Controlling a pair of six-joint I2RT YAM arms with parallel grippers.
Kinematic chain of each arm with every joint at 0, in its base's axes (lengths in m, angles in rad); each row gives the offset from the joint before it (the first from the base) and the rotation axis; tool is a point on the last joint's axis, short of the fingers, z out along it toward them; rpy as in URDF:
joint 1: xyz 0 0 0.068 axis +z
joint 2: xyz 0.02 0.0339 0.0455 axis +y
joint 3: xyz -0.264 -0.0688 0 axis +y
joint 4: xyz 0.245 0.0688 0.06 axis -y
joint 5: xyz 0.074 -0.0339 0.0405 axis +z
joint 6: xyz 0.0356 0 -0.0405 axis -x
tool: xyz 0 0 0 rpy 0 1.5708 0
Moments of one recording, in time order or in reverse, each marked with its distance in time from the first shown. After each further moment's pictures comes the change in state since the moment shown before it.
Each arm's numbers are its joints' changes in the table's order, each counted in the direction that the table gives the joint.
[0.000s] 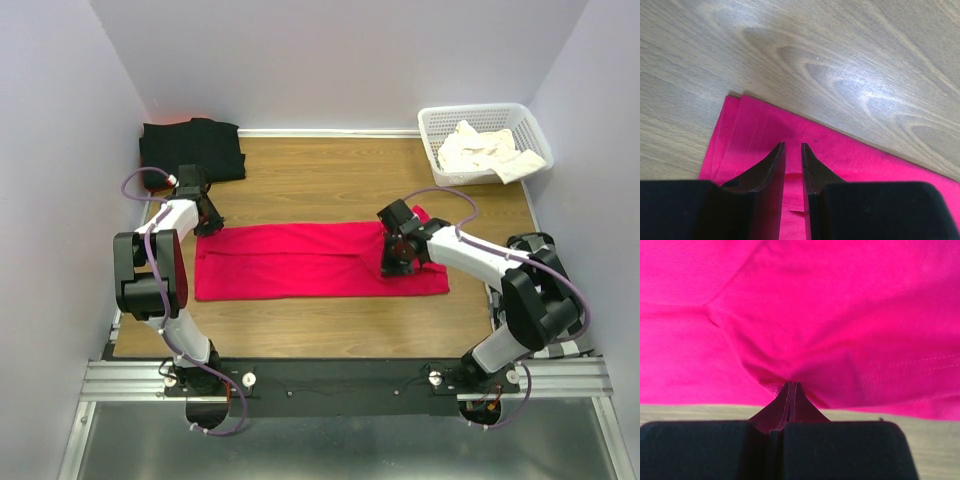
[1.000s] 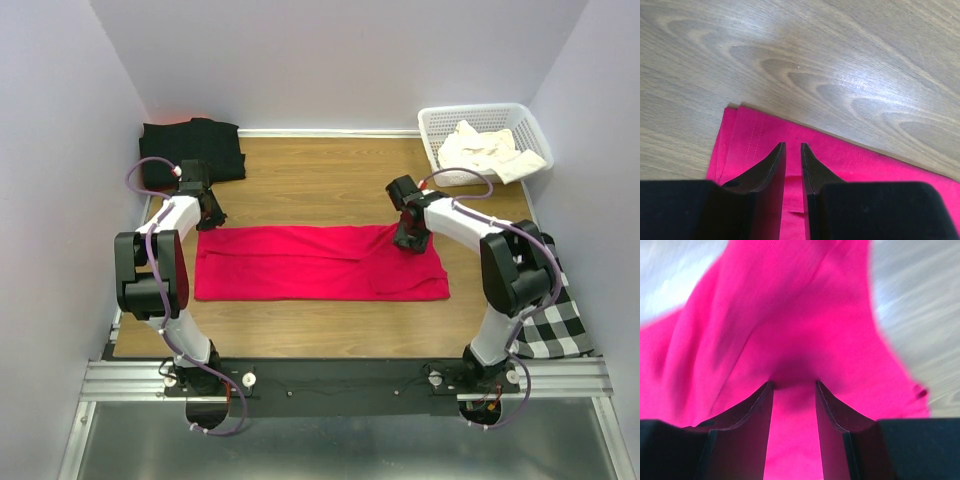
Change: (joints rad) left arm -0.027 -0.001 -0.039 -0.005 0.008 -0.074; right arm -0.112 0.211 -0.192 -0.106 -0.269 -0.080
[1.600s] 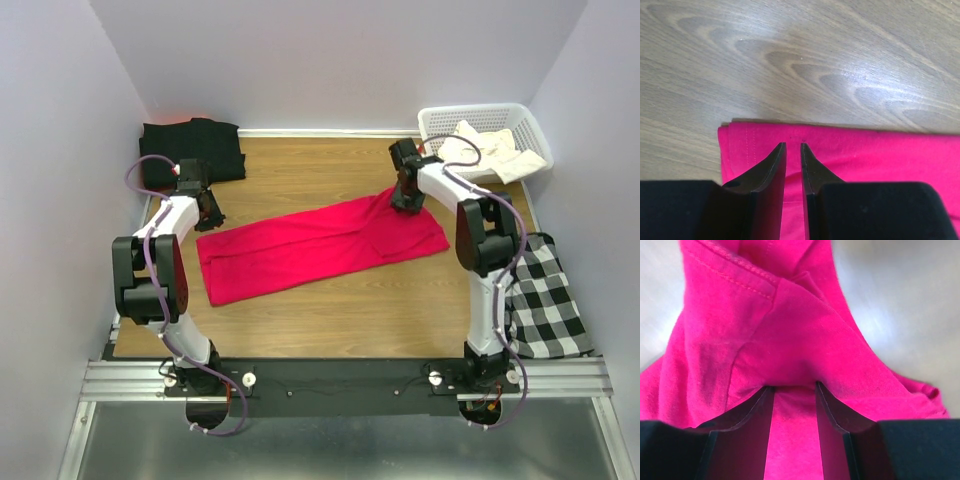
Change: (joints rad) left arm 0.000 -0.029 0.000 -0.035 0.002 -0.050; right arm -0.146 0.351 -0.444 -0.021 0.021 0.129
